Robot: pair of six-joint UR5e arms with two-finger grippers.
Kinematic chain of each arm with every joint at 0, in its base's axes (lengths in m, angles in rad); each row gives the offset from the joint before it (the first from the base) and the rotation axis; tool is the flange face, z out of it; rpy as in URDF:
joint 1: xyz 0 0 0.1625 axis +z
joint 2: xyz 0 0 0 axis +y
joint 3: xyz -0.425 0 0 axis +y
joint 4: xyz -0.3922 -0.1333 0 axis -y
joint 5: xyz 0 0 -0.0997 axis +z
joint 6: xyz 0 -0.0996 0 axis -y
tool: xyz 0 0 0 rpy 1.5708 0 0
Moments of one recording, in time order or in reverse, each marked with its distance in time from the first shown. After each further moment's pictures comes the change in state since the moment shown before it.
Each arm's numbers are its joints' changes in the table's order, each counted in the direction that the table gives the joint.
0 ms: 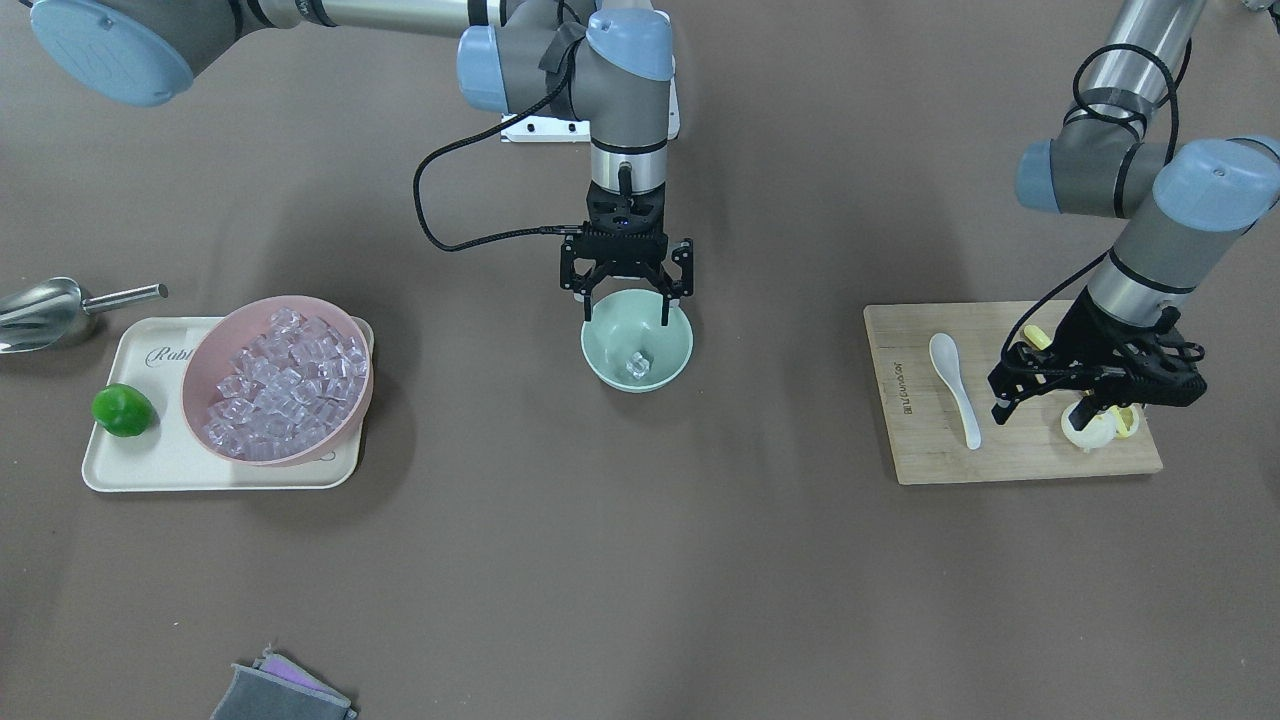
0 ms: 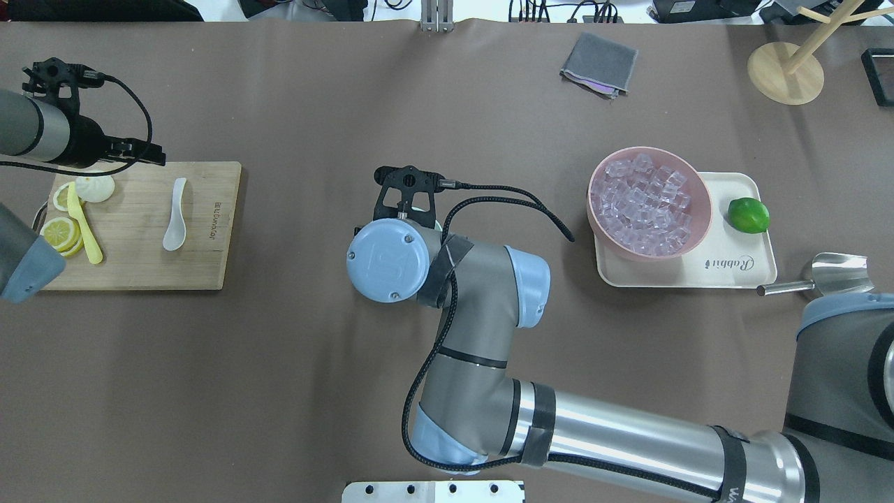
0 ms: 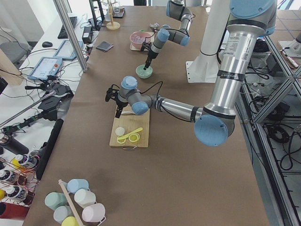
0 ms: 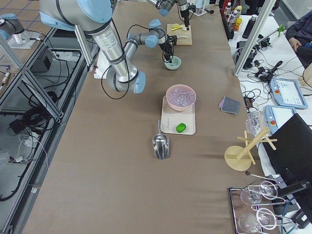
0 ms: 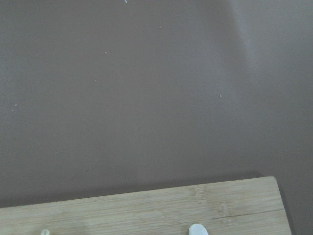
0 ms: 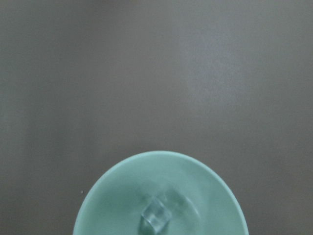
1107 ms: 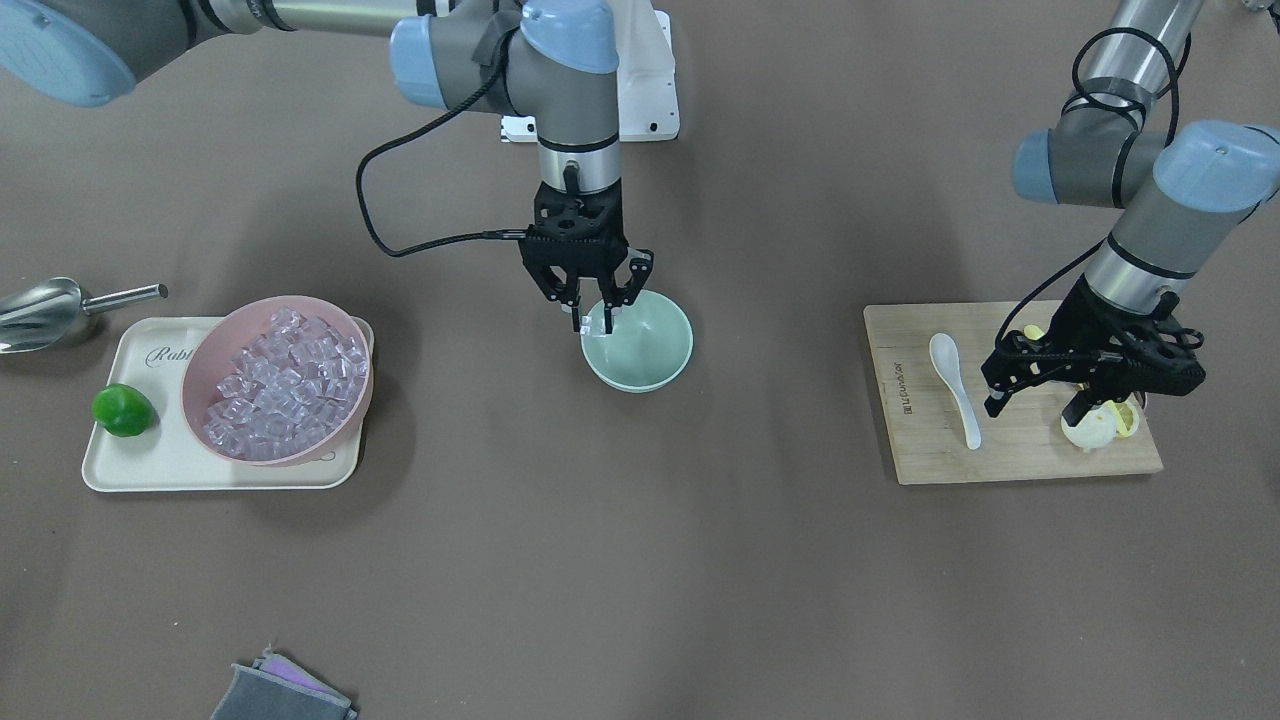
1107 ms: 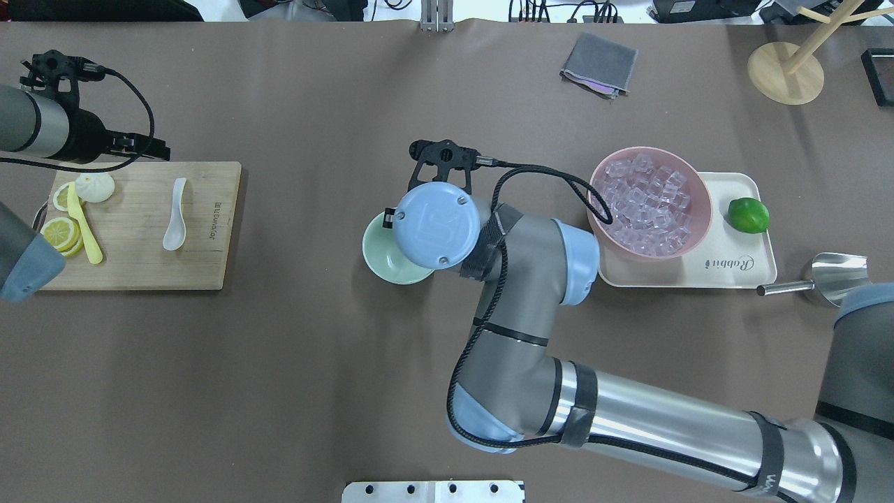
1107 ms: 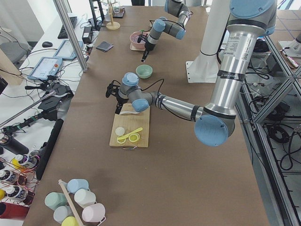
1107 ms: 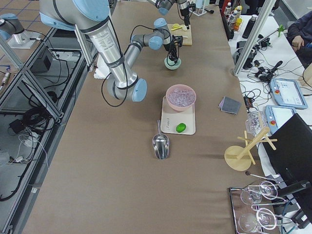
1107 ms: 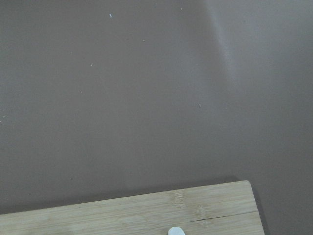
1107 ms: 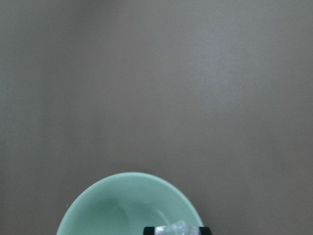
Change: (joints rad) left arm -0.003 -0.002 0.044 0.000 0.003 0.019; right arm 0.017 0.045 -0.066 -0.007 -0.075 -0.003
